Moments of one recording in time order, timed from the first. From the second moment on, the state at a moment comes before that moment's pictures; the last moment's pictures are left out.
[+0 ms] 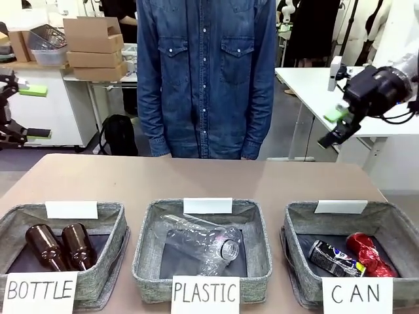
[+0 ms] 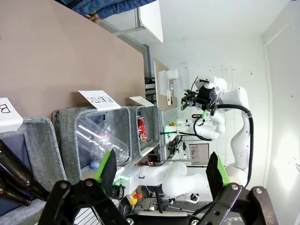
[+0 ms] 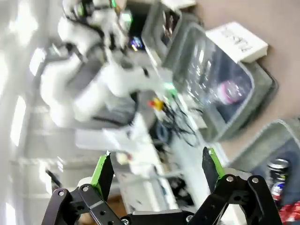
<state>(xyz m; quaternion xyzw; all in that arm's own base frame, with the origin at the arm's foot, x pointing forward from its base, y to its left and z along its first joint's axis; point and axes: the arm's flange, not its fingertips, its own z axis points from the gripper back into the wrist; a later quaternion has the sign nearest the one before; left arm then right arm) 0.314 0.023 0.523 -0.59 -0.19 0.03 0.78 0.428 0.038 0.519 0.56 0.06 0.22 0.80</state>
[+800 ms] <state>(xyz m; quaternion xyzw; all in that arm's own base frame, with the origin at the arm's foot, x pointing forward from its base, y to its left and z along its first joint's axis) 0.314 0.022 0.522 -0.59 -0.19 0.03 0.78 0.420 0.036 0.517 0.61 0.04 0.05 0.79</state>
